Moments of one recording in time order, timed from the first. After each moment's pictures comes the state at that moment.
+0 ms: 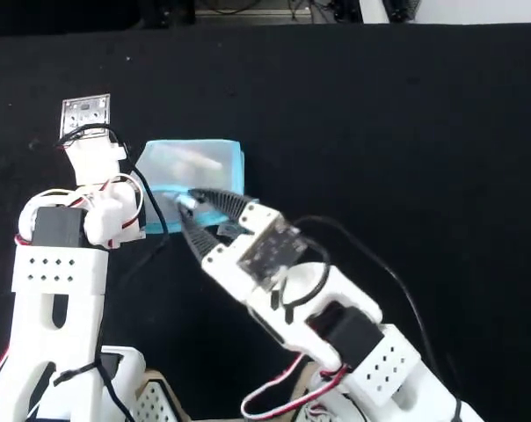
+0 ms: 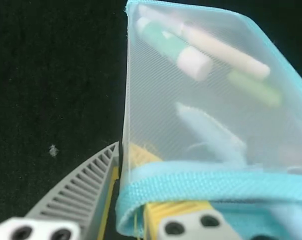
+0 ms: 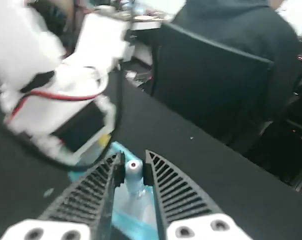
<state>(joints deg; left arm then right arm) -4.0 -41.6 32.2 76.3 7.1 -44.4 -71.8 66.2 23.9 14.7</state>
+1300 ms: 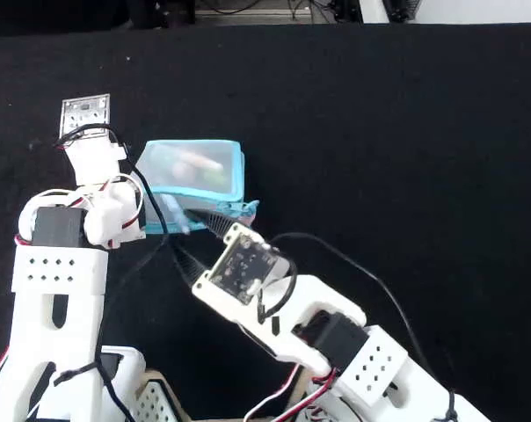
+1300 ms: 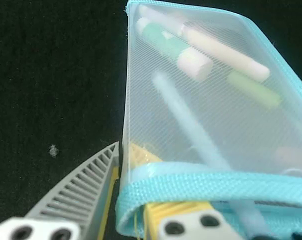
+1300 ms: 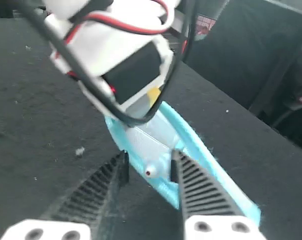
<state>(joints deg) -4.0 -41.6 32.2 76.3 7.1 -48.9 -71.7 72.2 25.3 13.5</state>
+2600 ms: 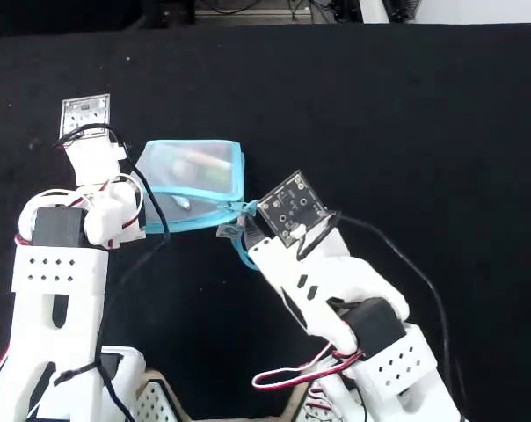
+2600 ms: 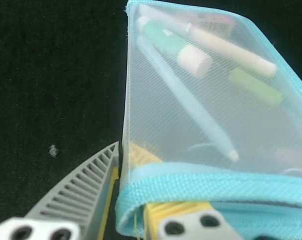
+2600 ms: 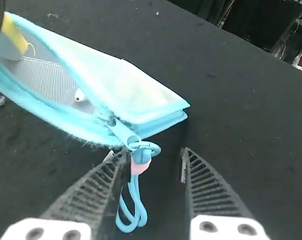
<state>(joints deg) -4.0 -41.6 32.2 76.3 7.1 -29.3 -71.8 61.8 51.9 11.8</state>
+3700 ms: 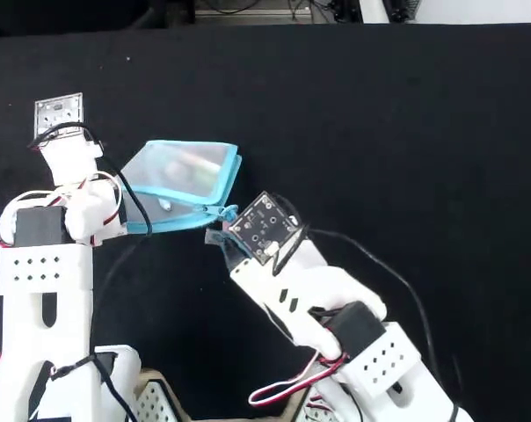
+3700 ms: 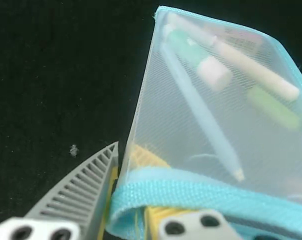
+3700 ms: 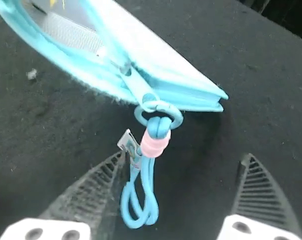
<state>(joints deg) -10.7 -41.5 32.3 75.2 4.7 -36.7 -71.8 70.5 45.9 11.8</state>
